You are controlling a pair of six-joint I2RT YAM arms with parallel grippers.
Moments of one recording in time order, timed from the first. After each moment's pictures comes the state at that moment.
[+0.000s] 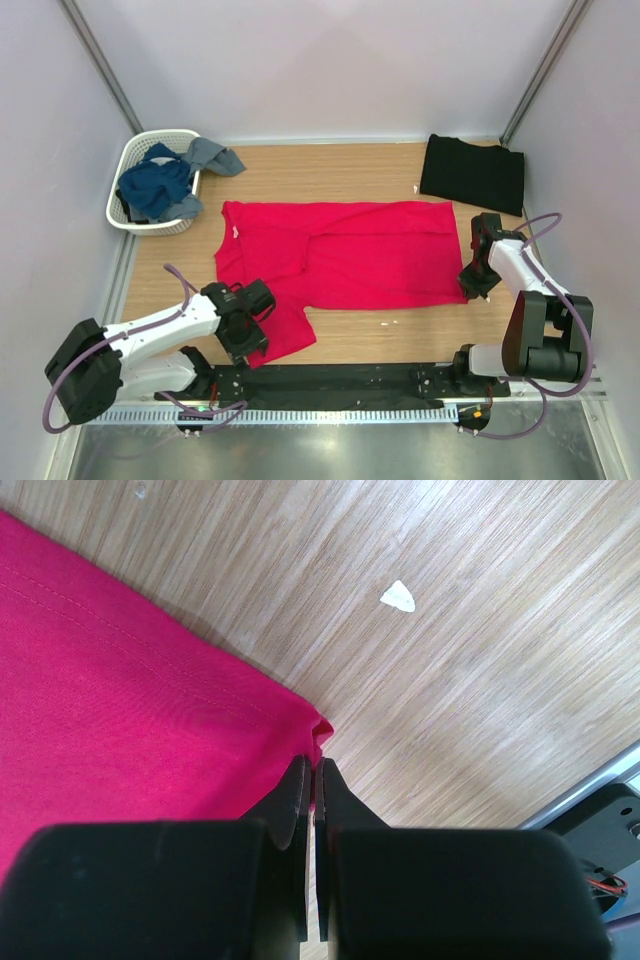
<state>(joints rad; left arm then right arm) -0.85 1.12 0.55 -1.00 -0.01 -1.48 -0.13 1.35 0.79 -0.87 0.25 0.78</state>
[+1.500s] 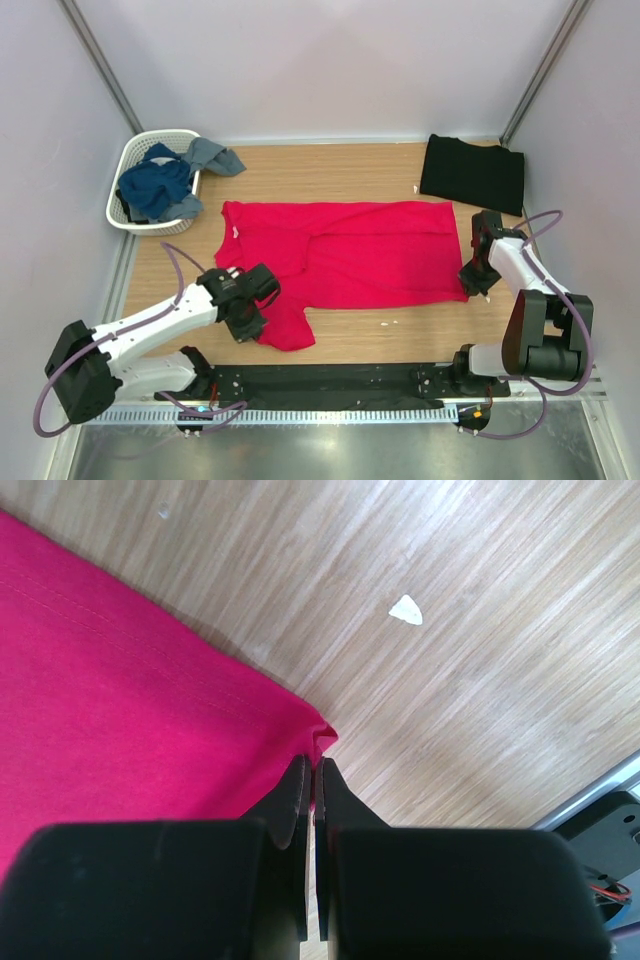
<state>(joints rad) -0.86 1.10 0.68 -1.08 -0.13 -1.41 -0.13 1.35 0.79 -0.86 0.26 0.78</state>
